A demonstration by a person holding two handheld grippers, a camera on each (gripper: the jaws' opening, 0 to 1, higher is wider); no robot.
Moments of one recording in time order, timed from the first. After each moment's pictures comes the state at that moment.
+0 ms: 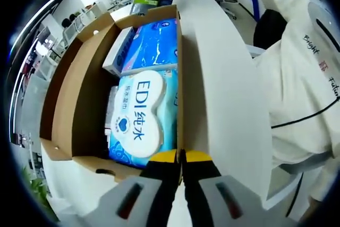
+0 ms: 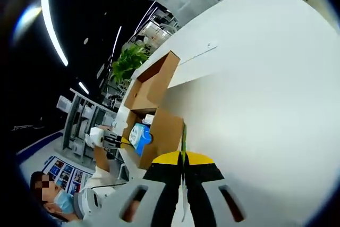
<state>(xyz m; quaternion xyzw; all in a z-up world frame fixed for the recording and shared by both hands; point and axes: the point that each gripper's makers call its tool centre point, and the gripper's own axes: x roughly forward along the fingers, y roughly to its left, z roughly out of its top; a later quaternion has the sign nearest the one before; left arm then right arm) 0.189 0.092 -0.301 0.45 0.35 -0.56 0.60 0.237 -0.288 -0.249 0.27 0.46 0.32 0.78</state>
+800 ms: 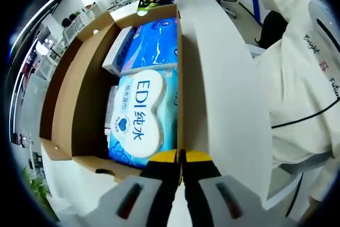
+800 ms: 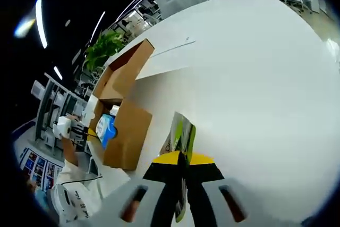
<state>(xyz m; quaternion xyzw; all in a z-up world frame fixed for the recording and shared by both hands) 0.189 0.093 -0.301 0.45 0.35 -0.56 0.60 0.238 -0.298 -0.290 0.17 0.49 0.24 0.82</state>
